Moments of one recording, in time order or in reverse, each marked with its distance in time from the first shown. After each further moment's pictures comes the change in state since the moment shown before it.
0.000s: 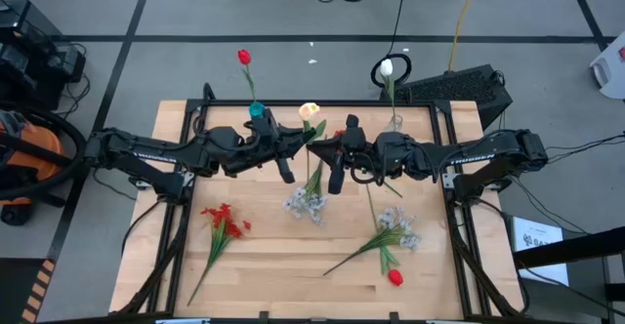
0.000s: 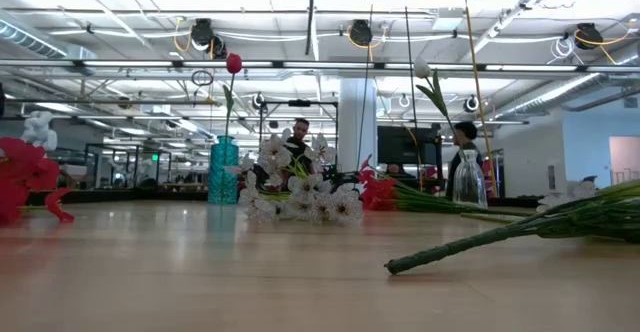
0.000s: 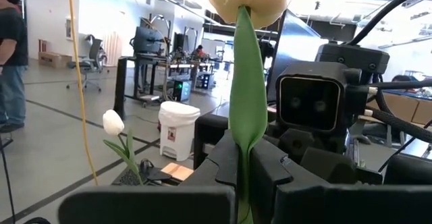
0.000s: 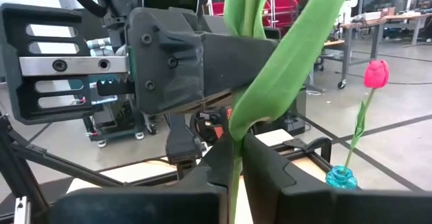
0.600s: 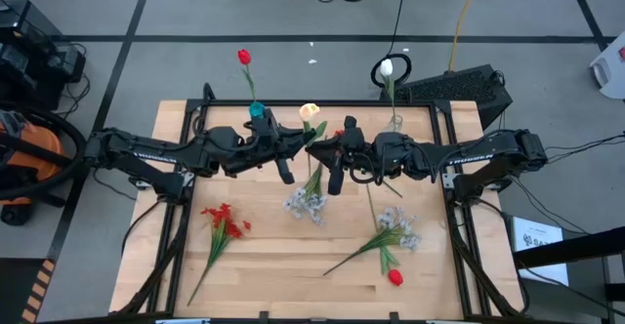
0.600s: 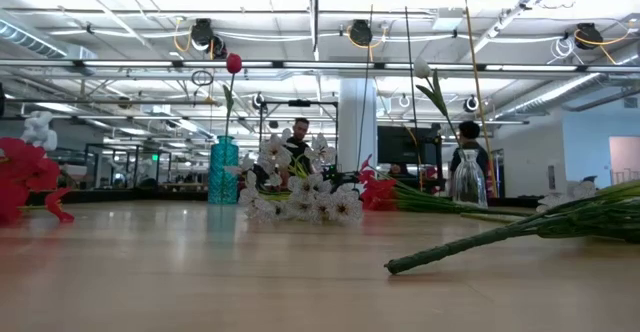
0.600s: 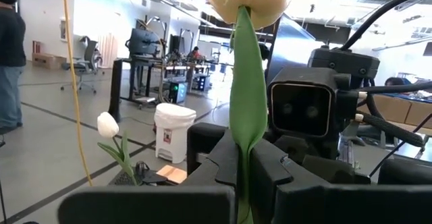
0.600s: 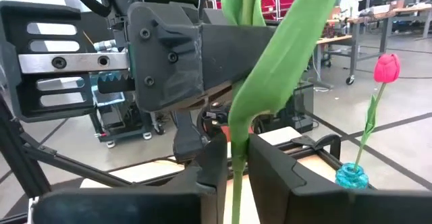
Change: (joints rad) left arm 0.000 0.001 0.000 0.011 0.014 -0.001; right arm 0.000 0.007 0.000 0.004 -0.028 0.032
